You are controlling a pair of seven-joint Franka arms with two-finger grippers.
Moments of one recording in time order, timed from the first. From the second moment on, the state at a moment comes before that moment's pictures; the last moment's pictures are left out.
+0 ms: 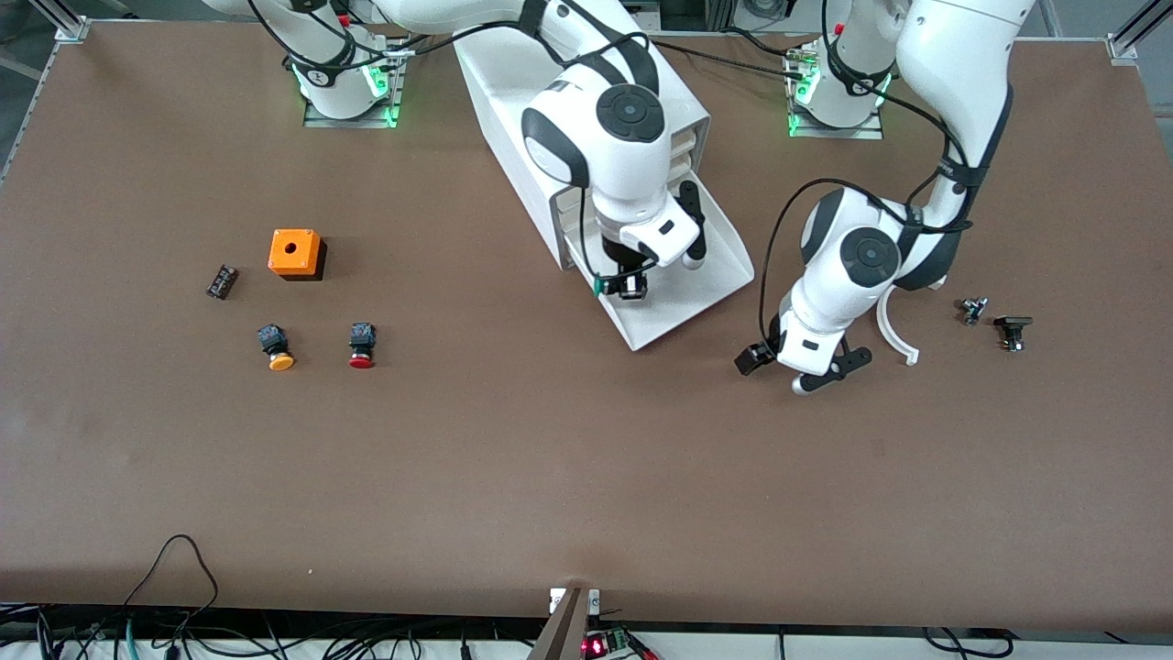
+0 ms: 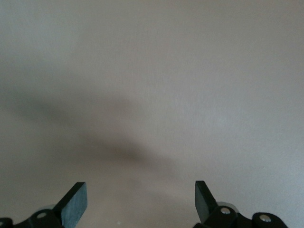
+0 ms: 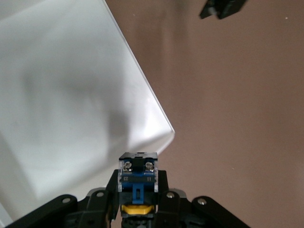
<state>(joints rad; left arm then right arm) -0.23 0.46 -0.13 -2.02 -0.02 2.58 -0.85 0.84 0.76 -0.01 -1.08 -0.07 1.96 -0.78</state>
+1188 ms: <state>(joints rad) -0.26 0.40 -0.39 -2.18 -0.02 2.53 -1.33 0.54 0.75 -0.01 -1.25 -0.03 1.99 -1.21</state>
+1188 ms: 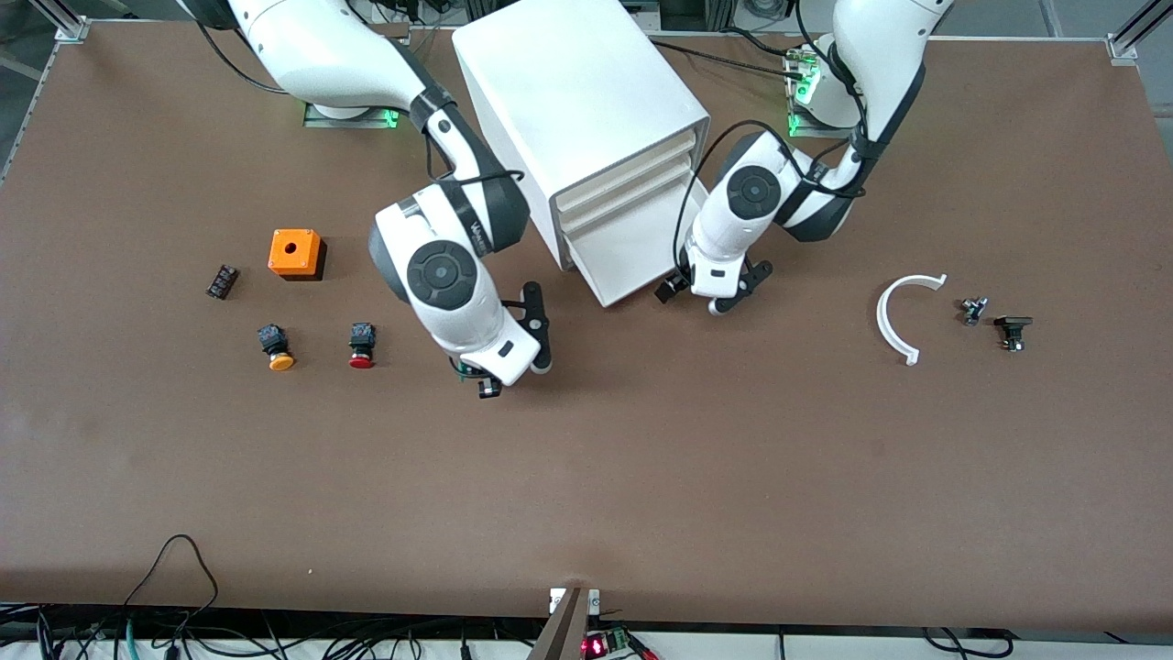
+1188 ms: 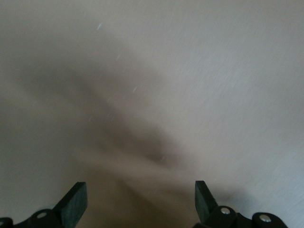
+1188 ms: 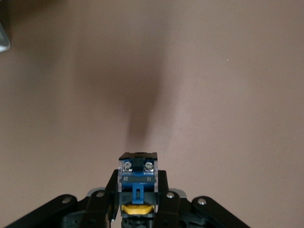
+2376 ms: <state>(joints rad) -0.27 0.38 -0.55 -2.20 -0.02 2.41 -1.45 0.45 0.69 0.00 -1.64 -0.03 2.37 -1.31</state>
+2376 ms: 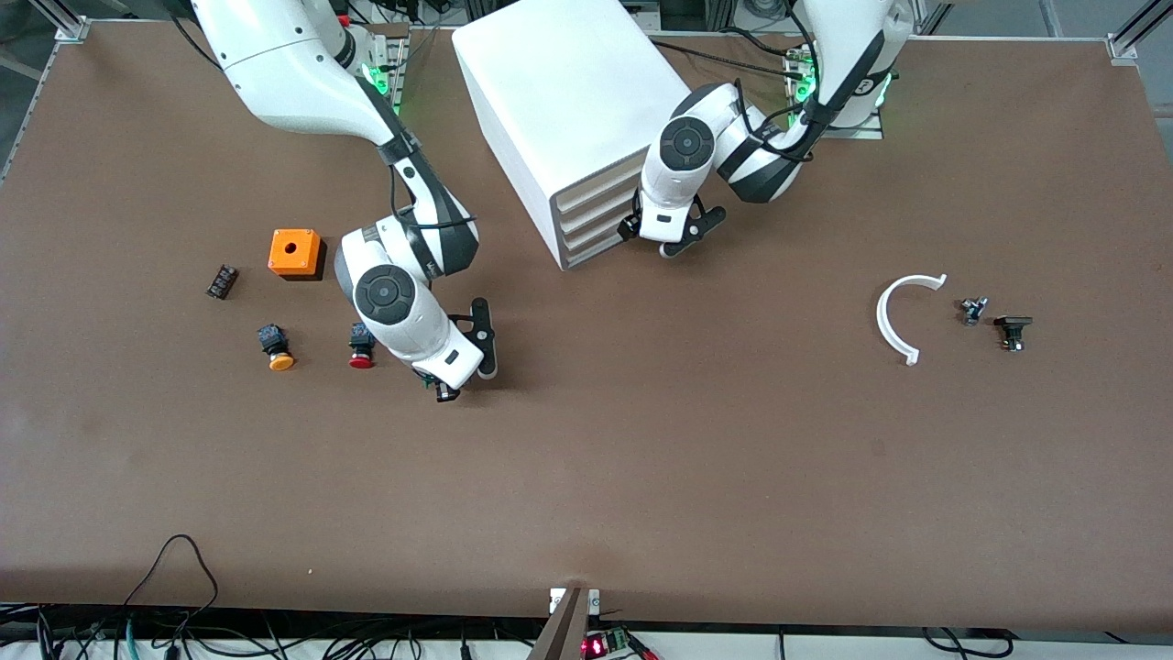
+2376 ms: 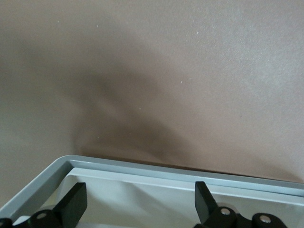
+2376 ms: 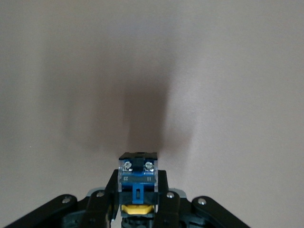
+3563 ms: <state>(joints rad) -0.06 0.21 -0.32 -1.87 0.00 2.15 -1.01 0.44 0.57 0.02 -1.68 -0.02 2.31 -1.45</state>
